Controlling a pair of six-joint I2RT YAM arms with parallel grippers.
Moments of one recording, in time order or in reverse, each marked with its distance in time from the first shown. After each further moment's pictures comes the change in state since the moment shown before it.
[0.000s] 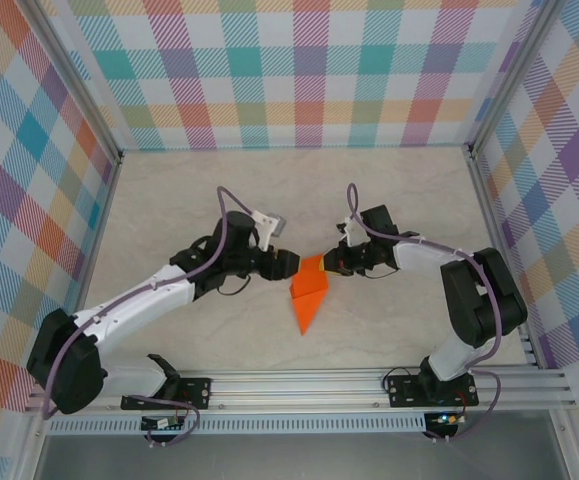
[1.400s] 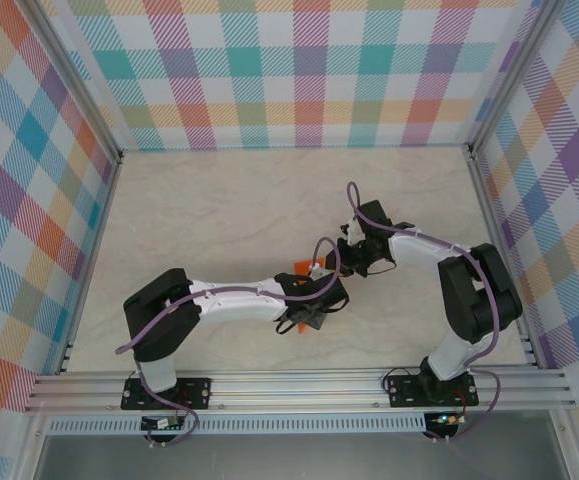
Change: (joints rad) left arm -0.423 0.537 0.270 -0.331 -0.587 -0.223; right arm 0.031 0.038 0.092 -0.186 0.129 0.158
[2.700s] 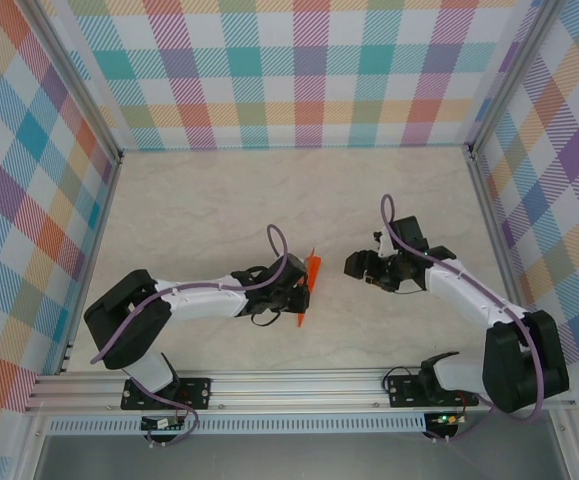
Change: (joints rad) left arm 0.228 -0.190 -0.344 0.466 0.347 -0.140; right arm -0.066 -0.414 -0.233 -0.079 0.202 -0.090
